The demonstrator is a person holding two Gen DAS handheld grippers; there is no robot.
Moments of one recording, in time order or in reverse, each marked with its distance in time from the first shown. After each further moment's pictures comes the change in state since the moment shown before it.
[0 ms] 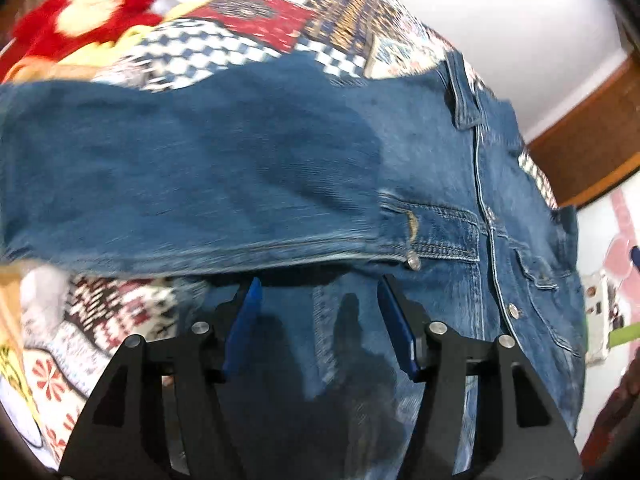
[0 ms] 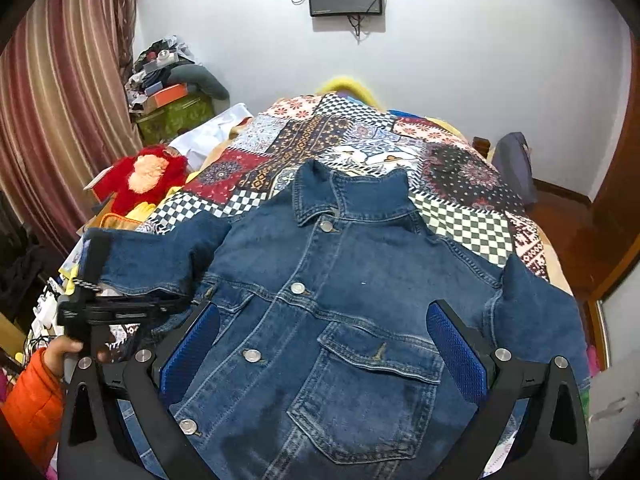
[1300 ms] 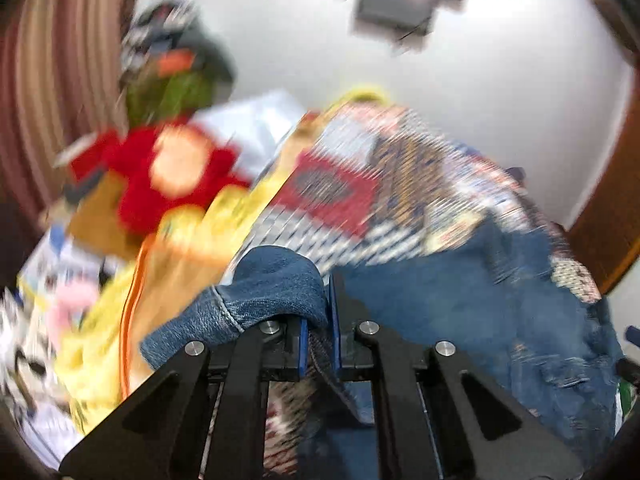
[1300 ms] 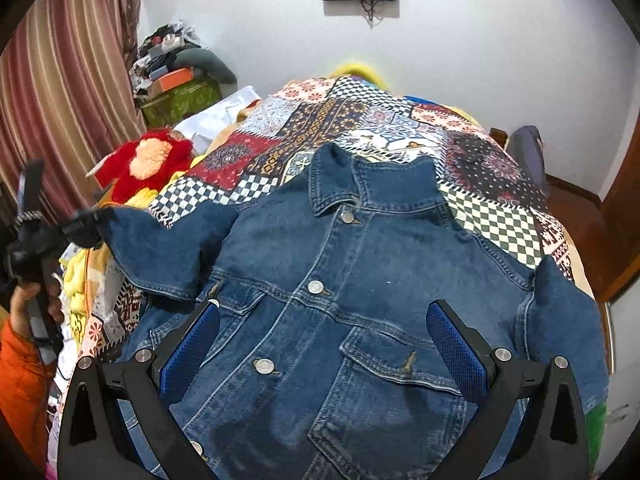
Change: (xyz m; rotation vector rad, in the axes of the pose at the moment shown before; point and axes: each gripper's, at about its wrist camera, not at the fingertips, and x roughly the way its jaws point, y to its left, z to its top) left arm -0.108 -0.030 0.057 0.104 -0.491 0.247; right arm 0.037 0.014 0.004 -0.007 0.046 0.019
